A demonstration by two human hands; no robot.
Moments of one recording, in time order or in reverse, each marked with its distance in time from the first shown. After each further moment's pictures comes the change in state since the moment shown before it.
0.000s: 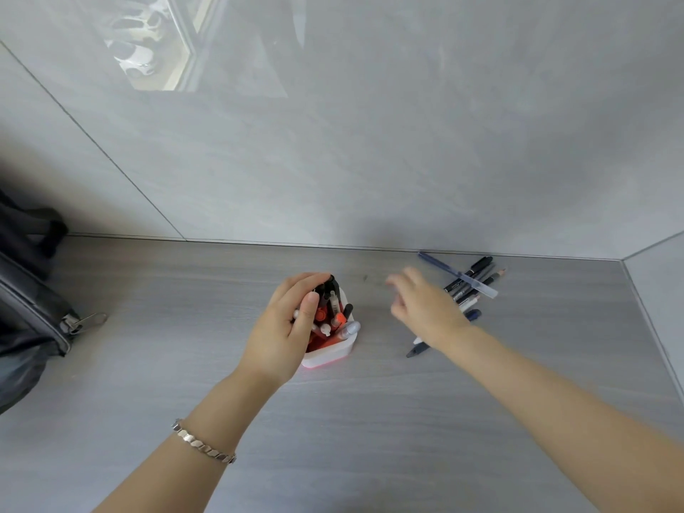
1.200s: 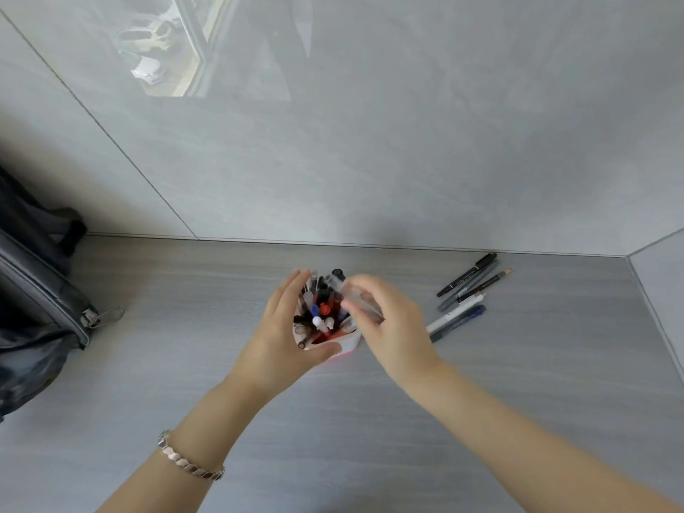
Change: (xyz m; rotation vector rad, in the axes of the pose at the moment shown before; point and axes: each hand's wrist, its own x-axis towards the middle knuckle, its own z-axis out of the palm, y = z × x) left_hand -0.027 0.009 -0.015 0.155 -0.079 -0.113; right_hand -0.039 -0.084 -0.010 0.703 0.406 -0.127
